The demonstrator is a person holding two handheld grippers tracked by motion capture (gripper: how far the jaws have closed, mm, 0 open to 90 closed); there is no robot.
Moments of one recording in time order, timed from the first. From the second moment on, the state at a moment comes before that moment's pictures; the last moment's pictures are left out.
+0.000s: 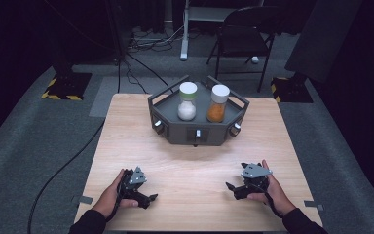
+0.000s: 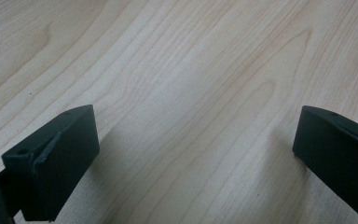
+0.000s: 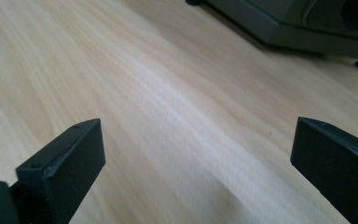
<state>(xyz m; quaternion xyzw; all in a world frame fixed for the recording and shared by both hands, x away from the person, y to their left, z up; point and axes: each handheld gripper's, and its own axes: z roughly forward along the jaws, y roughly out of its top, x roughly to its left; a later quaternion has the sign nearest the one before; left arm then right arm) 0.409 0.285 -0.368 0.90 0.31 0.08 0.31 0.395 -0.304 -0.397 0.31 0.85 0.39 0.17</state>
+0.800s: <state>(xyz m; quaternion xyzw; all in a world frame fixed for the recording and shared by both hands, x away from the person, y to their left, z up) 0.409 0.285 -0.368 0.90 0.31 0.08 0.31 0.393 -0.351 -0.406 0.33 0.86 0.36 0.12</state>
